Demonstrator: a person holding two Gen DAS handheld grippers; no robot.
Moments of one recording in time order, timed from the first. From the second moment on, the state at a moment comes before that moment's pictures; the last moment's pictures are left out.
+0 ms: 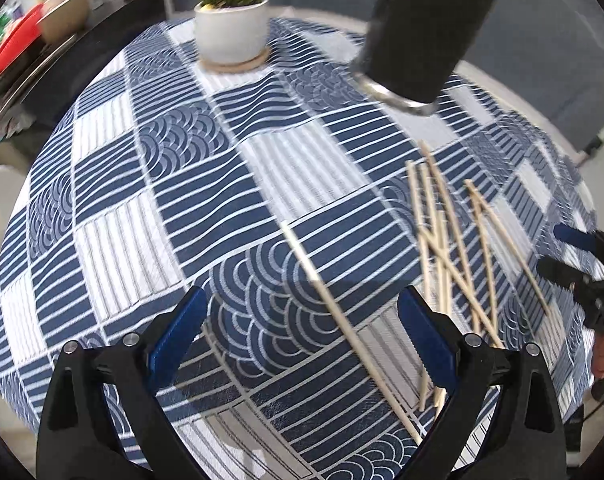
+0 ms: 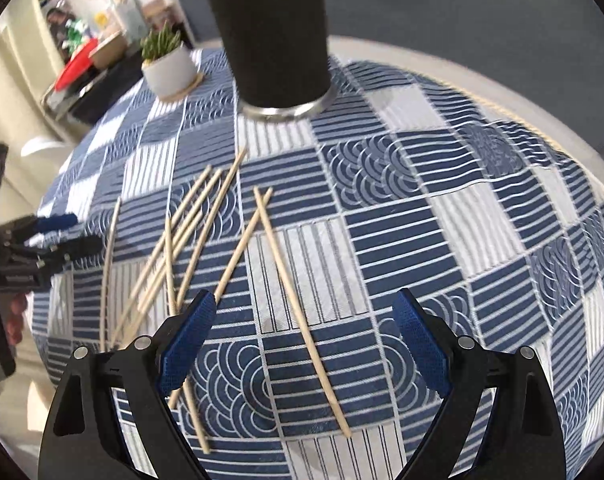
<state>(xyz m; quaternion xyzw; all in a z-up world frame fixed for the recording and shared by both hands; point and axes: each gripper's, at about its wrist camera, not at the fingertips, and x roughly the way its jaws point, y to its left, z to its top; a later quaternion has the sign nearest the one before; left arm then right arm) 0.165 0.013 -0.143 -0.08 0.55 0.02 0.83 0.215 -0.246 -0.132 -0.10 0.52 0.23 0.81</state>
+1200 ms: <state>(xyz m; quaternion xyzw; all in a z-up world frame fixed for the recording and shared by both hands) 0.176 -0.004 -0.171 -0.07 0.64 0.10 0.76 0.264 -0.165 -0.160 -0.21 0.60 0.23 0.74</state>
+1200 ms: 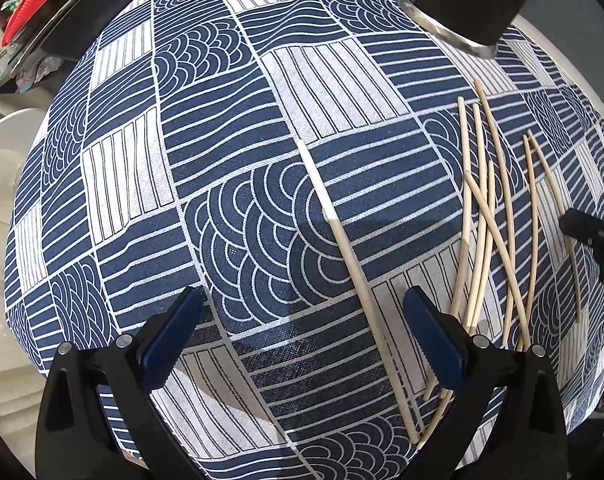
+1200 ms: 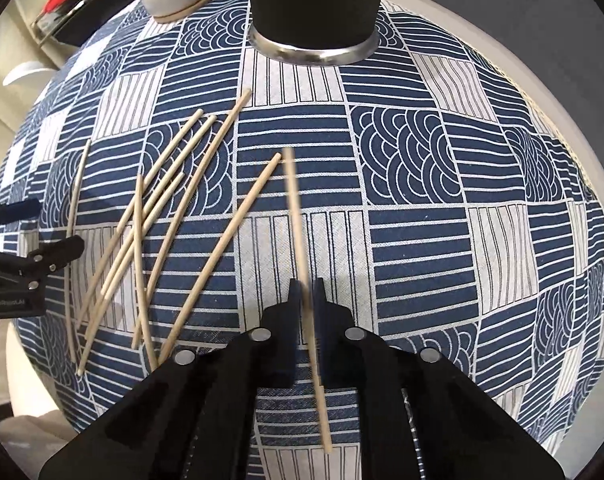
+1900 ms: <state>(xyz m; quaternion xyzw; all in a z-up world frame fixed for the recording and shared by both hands) 0.160 0.024 -0.152 -0.05 0.64 0.07 0.76 0.243 -0.203 -0.157 -0.20 0.61 0.18 0.74</state>
